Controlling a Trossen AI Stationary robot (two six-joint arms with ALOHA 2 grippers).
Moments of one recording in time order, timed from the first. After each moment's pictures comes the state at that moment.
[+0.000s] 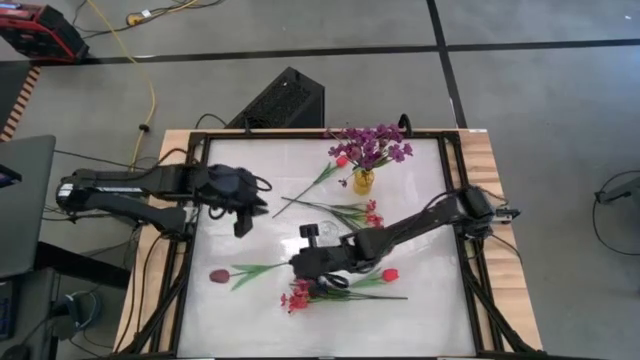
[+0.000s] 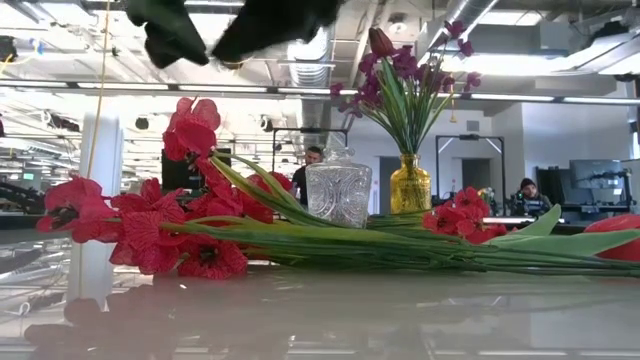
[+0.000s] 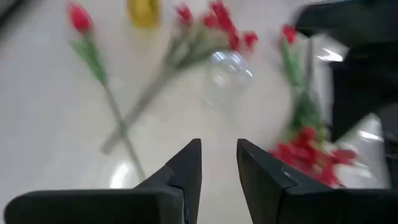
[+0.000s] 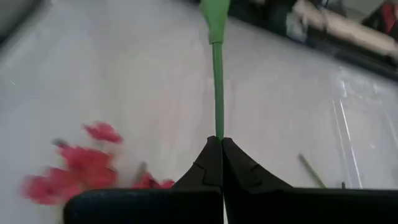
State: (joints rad) left arm 0.02 0.98 0.96 -0.67 -0.03 -0.29; right arm 0.33 1.99 1.61 -0.28 0.31 -0.10
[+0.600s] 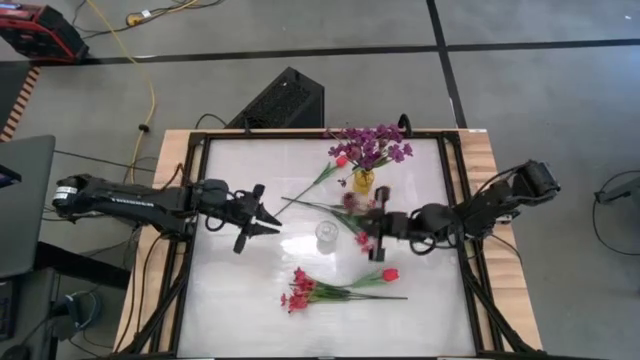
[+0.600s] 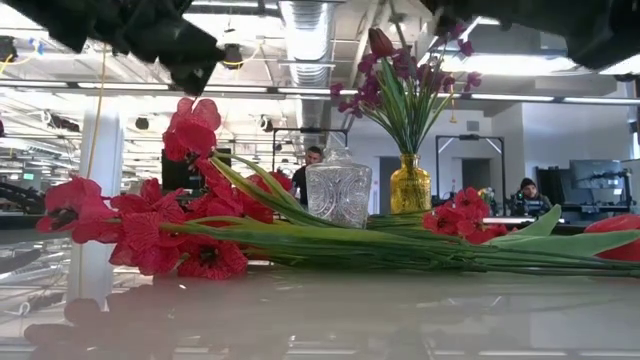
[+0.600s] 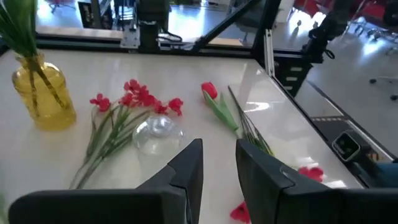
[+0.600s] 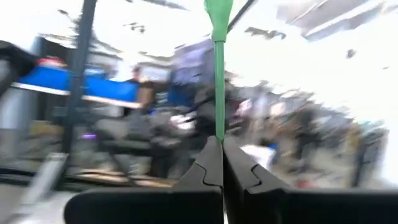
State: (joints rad) left arm 0.02 0.90 0.47 0.18 0.24 -0.09; right arm 0.27 1.43 0.49 1.33 0.32 -0.31
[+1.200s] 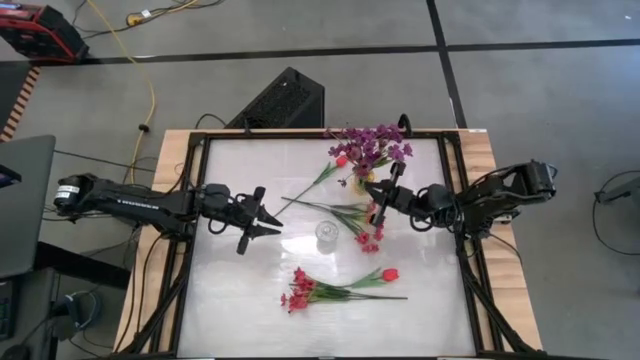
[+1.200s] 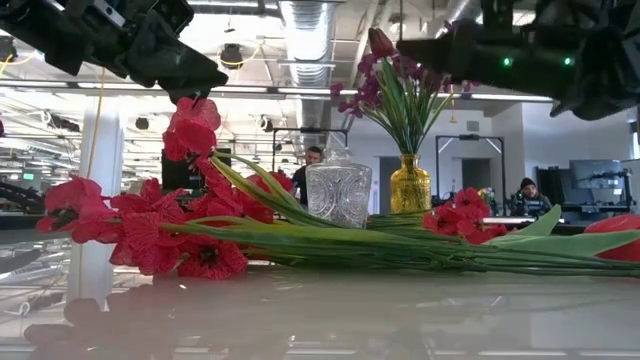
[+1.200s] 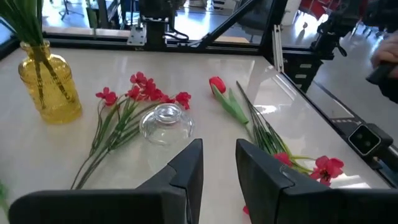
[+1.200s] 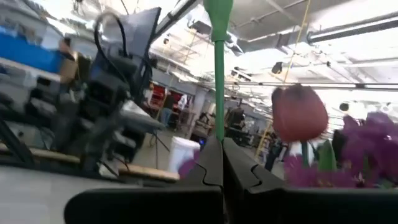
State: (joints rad) left arm 0.02 0.94 0.37 0.33 0.22 -0.07; right arm -0.04 1.45 0.29 1.57 0.26 -0.43
